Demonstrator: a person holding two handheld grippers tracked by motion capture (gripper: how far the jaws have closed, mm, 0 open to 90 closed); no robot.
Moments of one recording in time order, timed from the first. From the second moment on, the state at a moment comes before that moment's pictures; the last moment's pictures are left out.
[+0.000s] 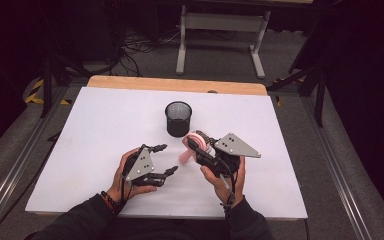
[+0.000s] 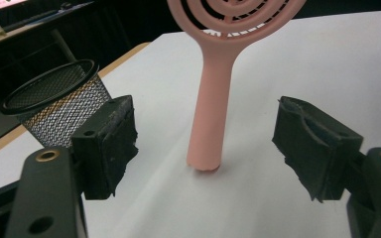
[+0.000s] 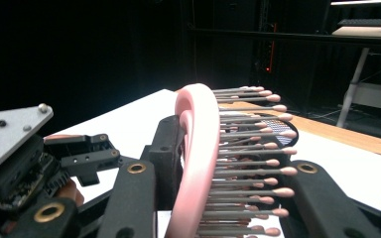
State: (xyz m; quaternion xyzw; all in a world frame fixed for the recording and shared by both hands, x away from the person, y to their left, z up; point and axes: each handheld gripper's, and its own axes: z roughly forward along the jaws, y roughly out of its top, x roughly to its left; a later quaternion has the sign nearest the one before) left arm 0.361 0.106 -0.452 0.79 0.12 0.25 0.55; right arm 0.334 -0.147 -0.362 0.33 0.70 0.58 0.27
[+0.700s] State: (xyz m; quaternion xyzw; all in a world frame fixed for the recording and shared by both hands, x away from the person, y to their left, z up) left arm 0.371 0.125 -0.449 0.80 0.11 0.23 0.54; right arm 0.334 -0.159 -0.359 0.33 0.69 0.58 0.29
